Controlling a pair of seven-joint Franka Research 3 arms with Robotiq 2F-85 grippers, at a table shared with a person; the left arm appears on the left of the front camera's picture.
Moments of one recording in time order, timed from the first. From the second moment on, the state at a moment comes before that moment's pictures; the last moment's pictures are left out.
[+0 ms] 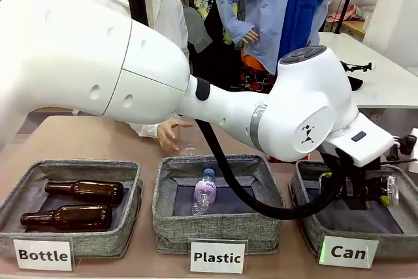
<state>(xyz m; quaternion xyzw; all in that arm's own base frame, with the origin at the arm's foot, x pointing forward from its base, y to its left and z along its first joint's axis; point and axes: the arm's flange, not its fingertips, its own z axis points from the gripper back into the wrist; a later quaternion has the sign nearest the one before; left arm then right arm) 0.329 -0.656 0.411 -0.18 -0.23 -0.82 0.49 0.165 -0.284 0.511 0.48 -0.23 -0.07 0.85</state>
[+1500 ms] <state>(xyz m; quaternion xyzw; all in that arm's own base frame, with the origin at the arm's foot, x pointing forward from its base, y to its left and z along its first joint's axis) 0.359 -0.636 0.454 -0.18 -0.25 -0.77 0.57 0.180 -0.272 0.513 0.50 -0.20 -0.09 0.83</state>
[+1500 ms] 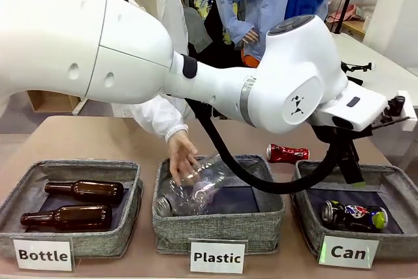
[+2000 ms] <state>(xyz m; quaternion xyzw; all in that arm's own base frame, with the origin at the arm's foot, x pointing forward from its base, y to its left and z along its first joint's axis) 0.361 -0.636 0.459 -0.18 -0.25 -0.76 0.57 0.184 -0.275 0.507 0.51 -0.20 -0.10 0.83</state>
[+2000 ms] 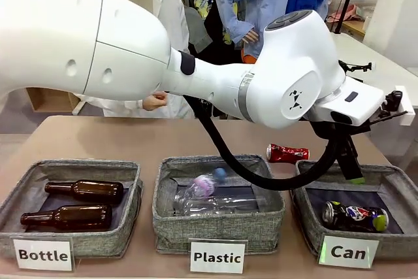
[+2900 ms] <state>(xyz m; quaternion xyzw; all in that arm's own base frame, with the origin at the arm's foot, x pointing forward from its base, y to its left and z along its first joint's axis) 0.409 -0.455 0.565 -0.16 -0.20 -0.68 0.69 0.235 -0.167 0.530 0.48 -0.14 -0.01 0.87</state>
